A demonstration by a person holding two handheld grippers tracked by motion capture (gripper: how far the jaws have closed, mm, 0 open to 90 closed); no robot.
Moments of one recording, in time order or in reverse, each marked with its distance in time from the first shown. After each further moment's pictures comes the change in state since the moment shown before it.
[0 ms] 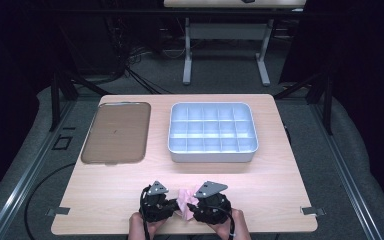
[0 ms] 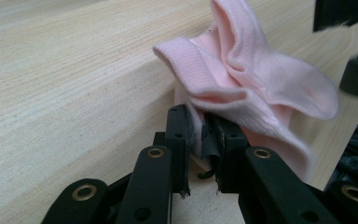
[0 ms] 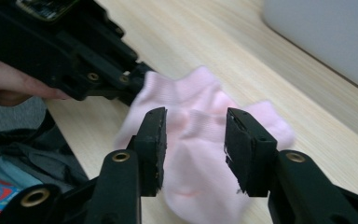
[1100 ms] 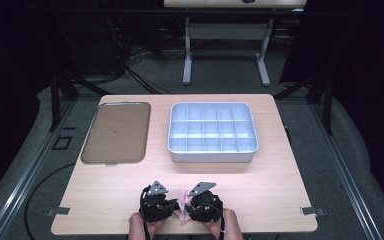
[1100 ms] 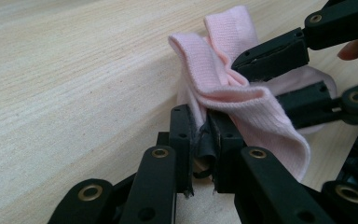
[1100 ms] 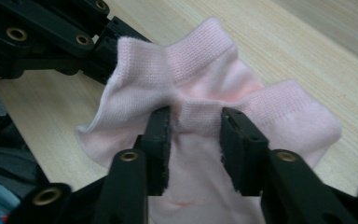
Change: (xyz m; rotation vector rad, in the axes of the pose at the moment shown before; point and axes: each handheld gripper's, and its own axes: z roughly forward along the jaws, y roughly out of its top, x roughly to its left) left arm 0.001 -0.001 0.002 0.003 0.007 0.008; right arm -0.002 -0.009 0.045 0.133 -0.002 0.033
